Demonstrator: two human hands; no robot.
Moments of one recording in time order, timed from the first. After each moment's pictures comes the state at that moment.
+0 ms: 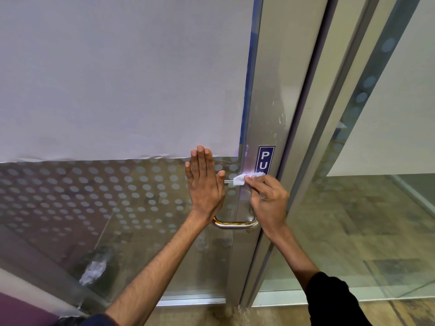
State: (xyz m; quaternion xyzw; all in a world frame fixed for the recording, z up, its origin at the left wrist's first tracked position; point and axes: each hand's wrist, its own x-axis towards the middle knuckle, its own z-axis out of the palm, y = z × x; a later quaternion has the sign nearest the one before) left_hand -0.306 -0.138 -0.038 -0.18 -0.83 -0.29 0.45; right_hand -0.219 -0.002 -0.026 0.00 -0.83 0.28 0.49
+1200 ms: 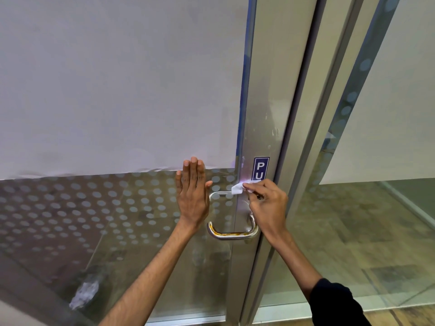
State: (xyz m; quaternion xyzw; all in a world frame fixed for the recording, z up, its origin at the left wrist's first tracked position) left_hand -0.325 -0.165 -0.037 -0.24 -0.79 -0.27 0.50; right_hand -0.216 -0.003 -0.007 -0.05 -0.83 0.34 0.45
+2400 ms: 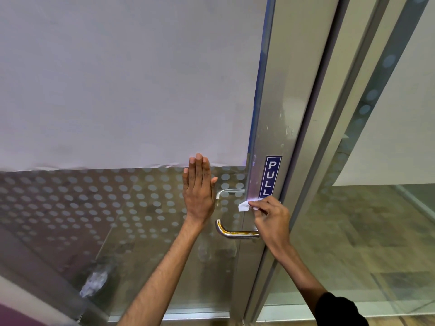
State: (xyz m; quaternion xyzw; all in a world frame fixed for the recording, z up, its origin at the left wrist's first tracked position) left_hand -0.332 -0.168 -0.041 -0.22 -0.78 -0.29 0.50; right_hand -0.207 -0.013 -0.042 -0.07 -0.86 0.33 0.38
